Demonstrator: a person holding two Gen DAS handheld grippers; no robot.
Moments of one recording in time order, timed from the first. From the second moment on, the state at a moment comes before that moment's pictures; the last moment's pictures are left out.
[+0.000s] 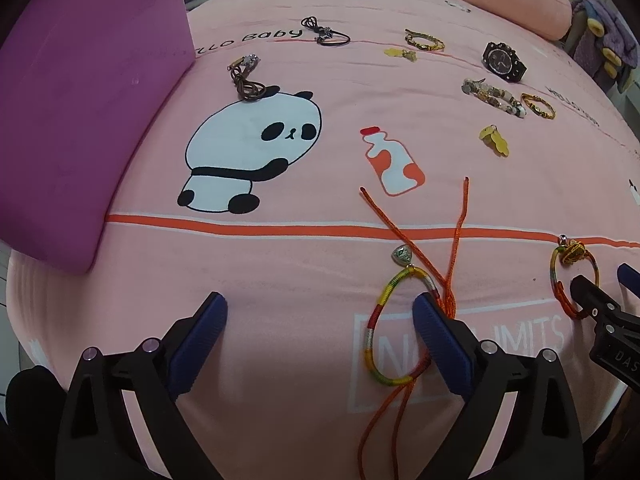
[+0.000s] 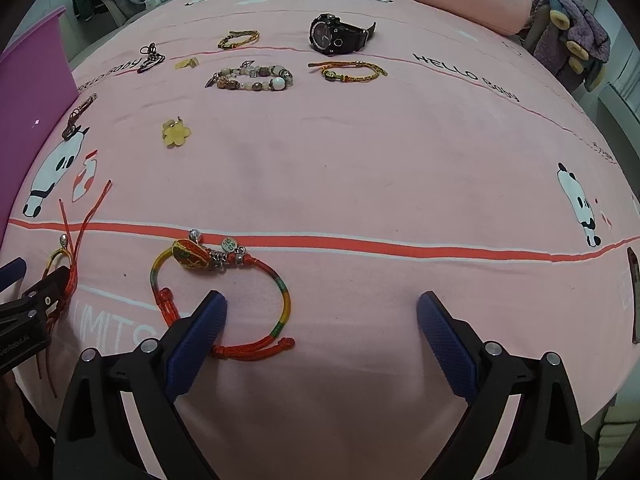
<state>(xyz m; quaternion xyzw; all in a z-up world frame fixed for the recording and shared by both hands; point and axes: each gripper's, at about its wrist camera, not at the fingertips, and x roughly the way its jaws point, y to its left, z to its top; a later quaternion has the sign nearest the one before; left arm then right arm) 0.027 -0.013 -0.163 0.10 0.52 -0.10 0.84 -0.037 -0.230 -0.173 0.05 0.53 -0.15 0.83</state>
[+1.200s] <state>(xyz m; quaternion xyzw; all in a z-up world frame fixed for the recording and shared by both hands) 0.005 -0.010 -0.086 0.03 0.50 -0.20 0.84 -0.060 -0.210 -0.100 0.10 0.48 -0.08 0.87</state>
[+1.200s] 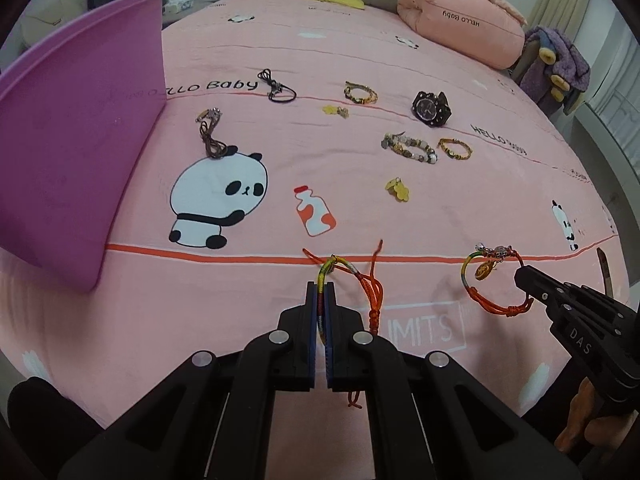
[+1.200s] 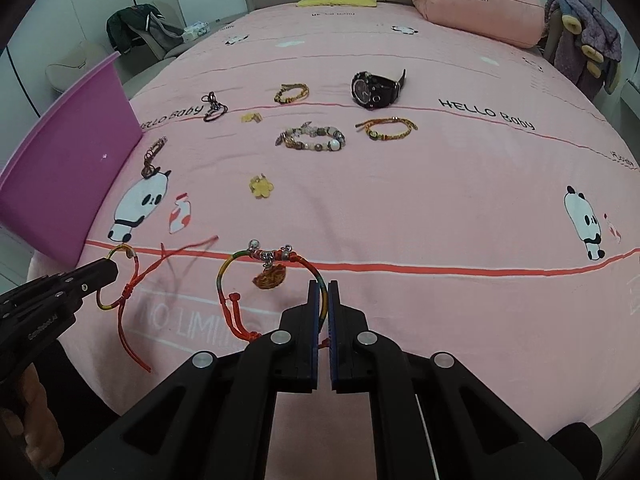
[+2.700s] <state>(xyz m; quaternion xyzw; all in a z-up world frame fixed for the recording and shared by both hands) 0.128 0.252 0.044 -0.05 0.42 -0.01 0.91 0.140 0.072 0.050 0.02 0.40 0.16 0.90</state>
